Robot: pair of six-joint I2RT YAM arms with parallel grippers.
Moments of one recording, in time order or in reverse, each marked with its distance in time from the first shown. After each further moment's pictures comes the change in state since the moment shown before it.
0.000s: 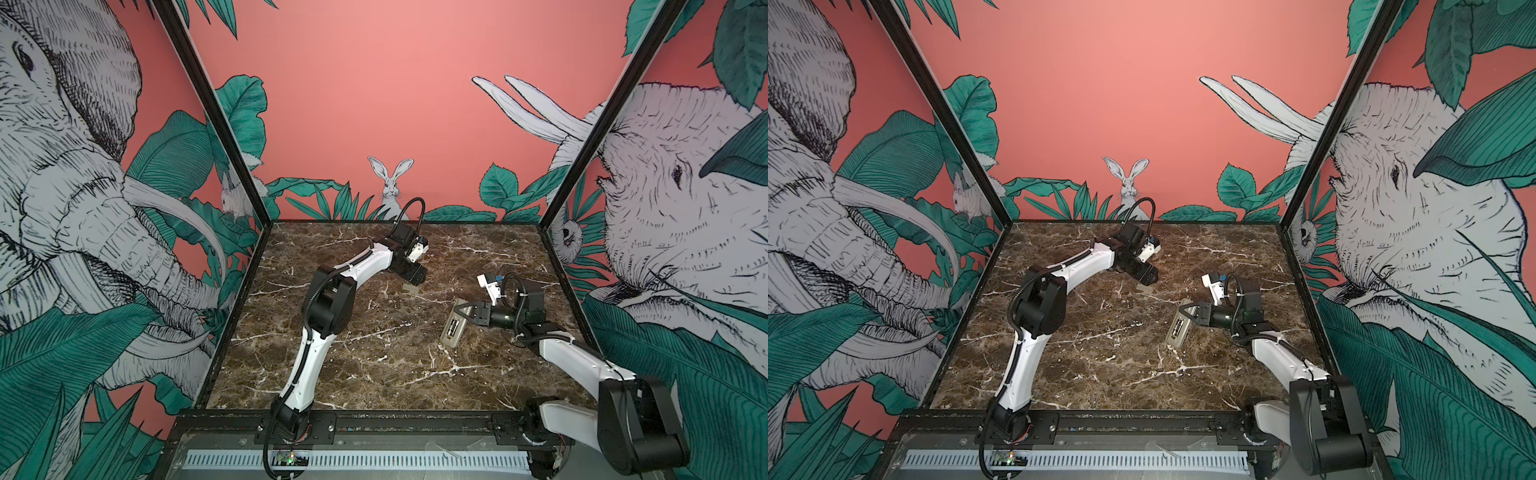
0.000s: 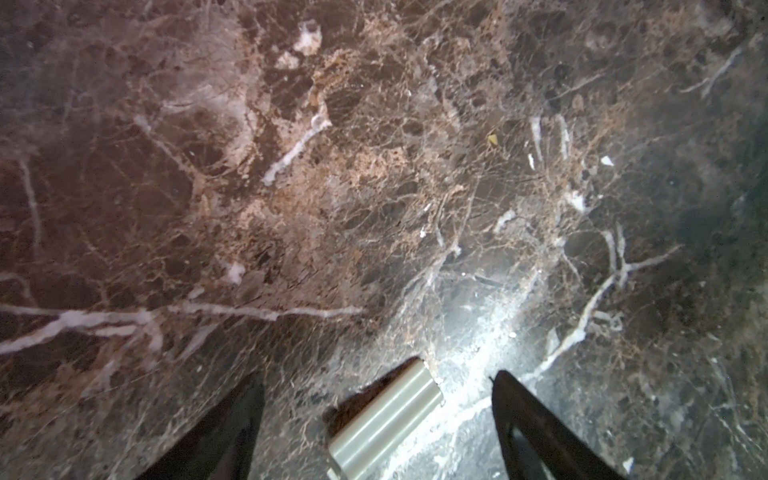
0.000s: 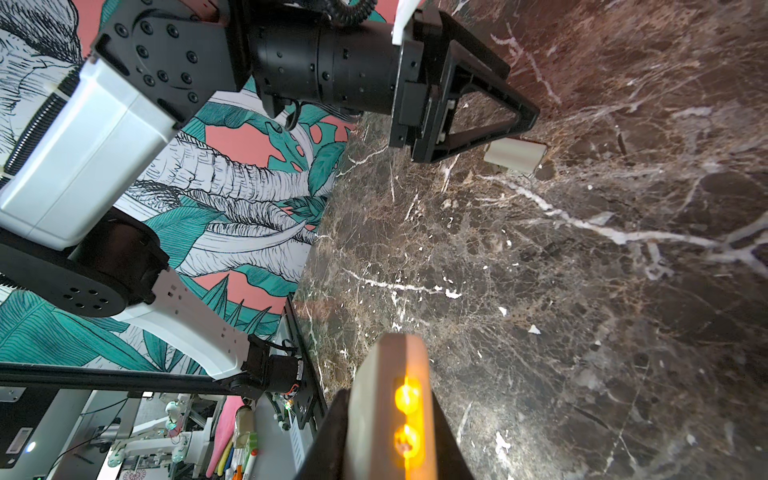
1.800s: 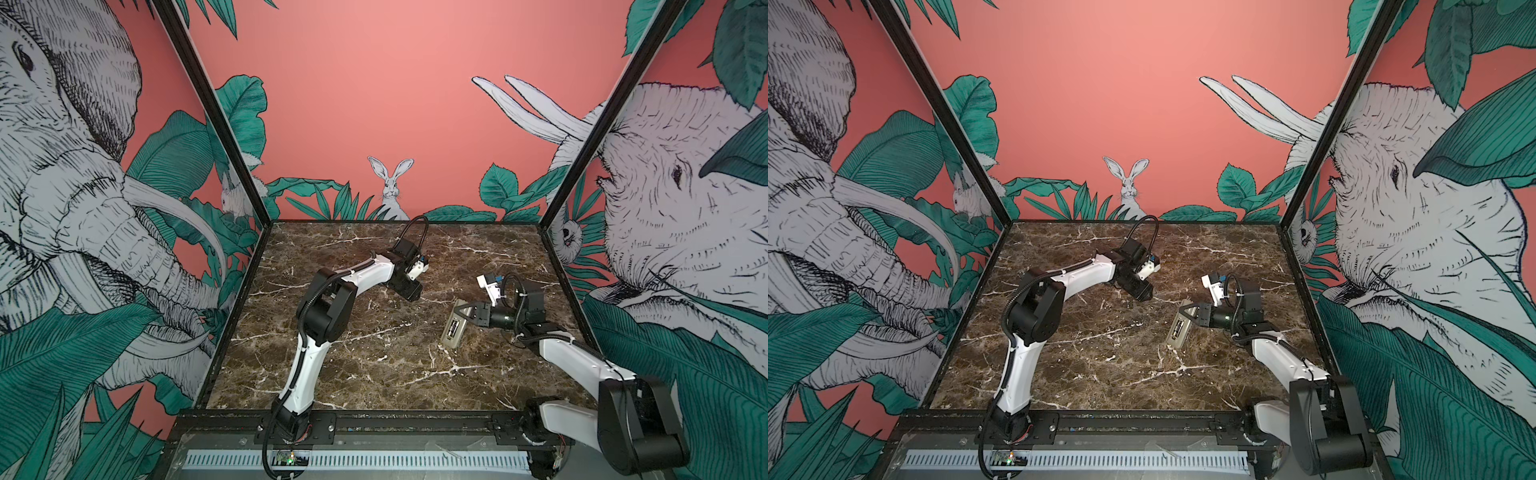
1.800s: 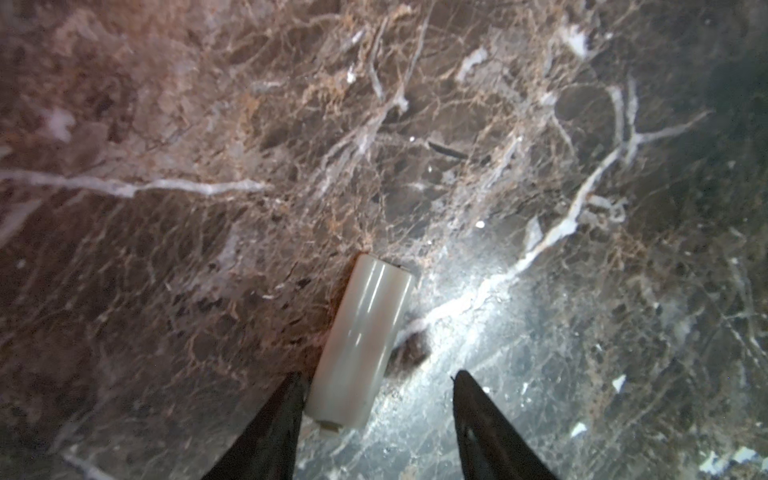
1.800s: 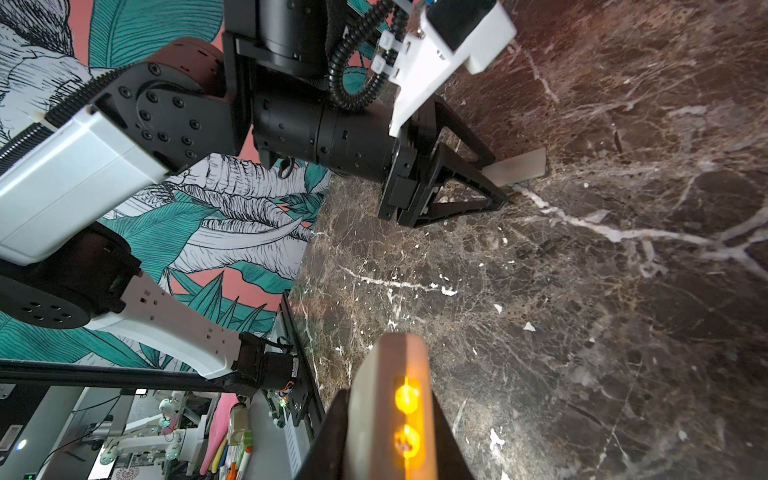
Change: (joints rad) left arm -0.061 -0.112 -0.231 0.008 -0.040 -0.006; right arm 0.000 0.000 0.000 -0.020 0.005 -0.027
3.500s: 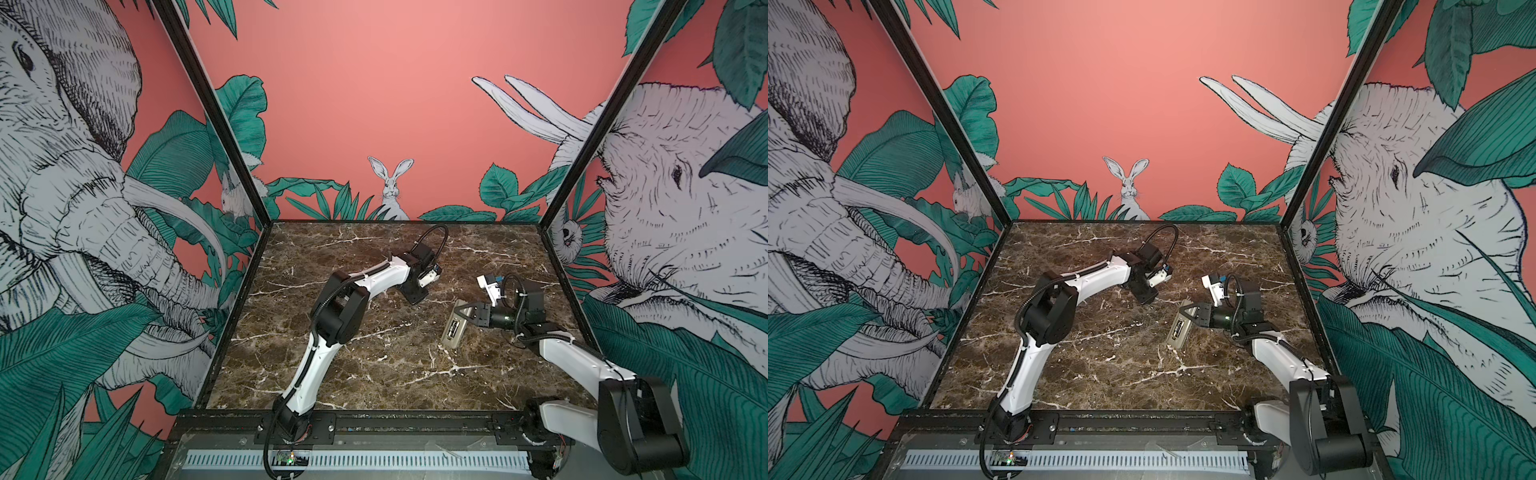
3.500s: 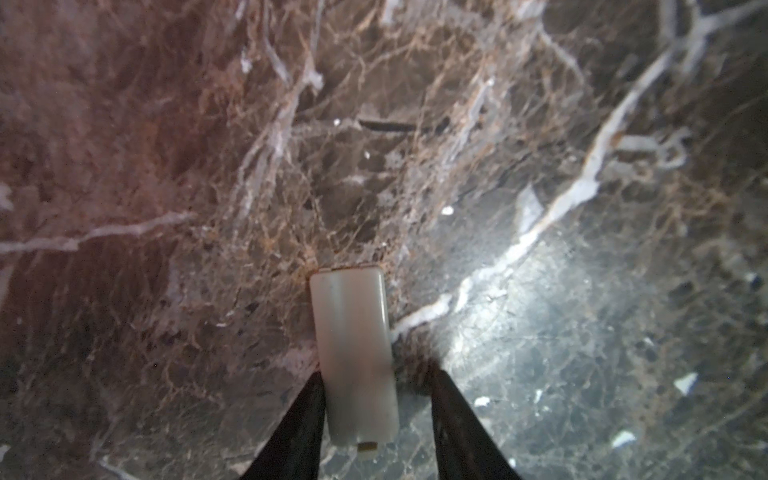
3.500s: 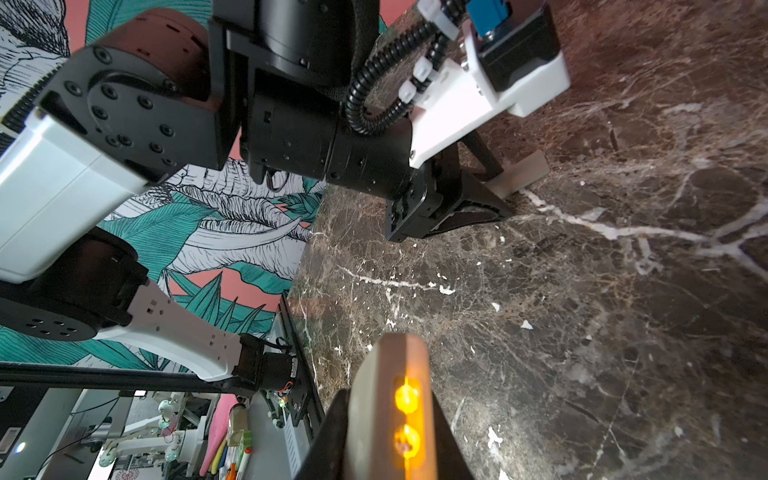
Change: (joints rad) left arm -0.081 0.088 0.145 -0.155 -0.192 0.164; right arm -0.002 0.000 0.000 -0.003 0.003 -0.002
